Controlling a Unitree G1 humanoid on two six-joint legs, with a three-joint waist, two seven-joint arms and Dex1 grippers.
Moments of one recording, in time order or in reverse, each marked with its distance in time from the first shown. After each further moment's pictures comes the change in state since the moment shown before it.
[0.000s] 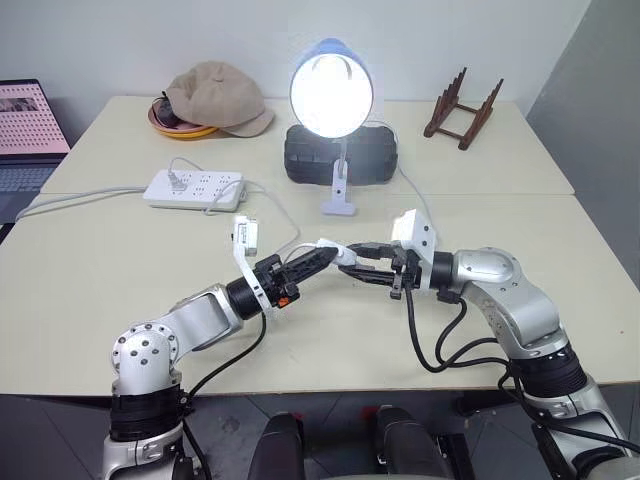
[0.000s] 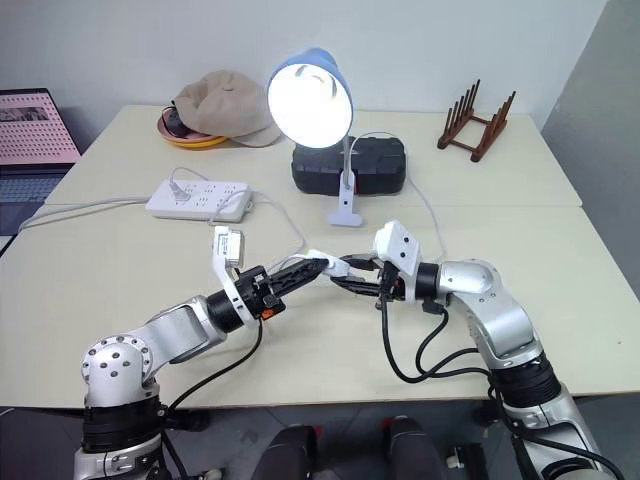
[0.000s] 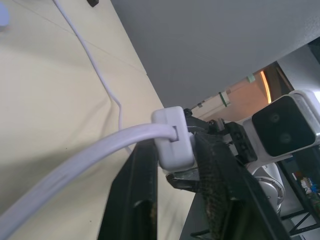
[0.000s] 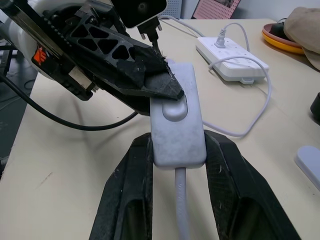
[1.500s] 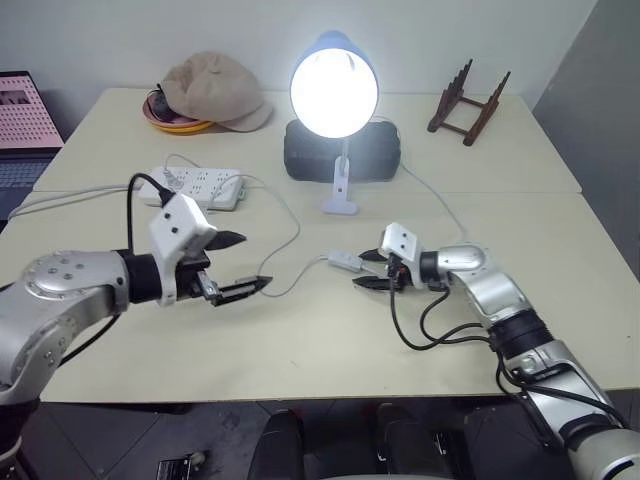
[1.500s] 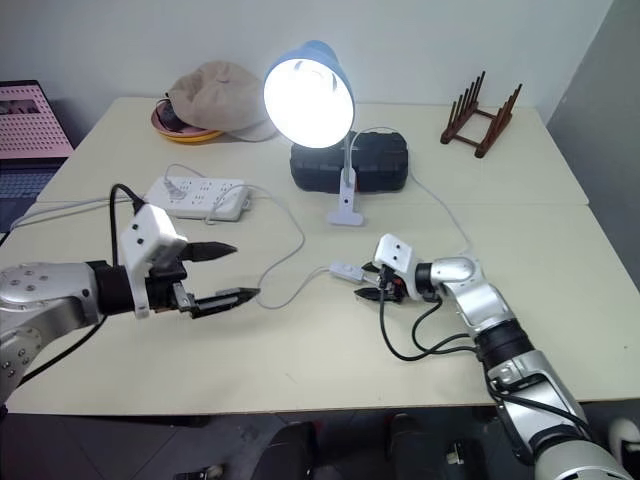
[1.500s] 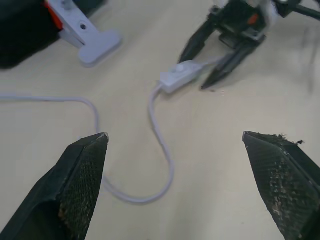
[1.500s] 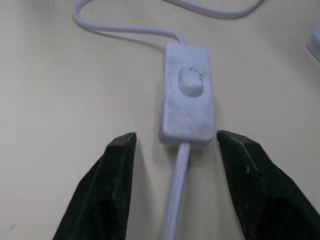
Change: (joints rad) left arm 0.065 0.744 -0.062 -0.155 0.721 -0.355 -0.648; right arm -0.152 -0.014 0.077 0.535 -0.201 -0.222 0.122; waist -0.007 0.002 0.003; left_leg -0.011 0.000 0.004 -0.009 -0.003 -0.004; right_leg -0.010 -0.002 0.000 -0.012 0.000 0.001
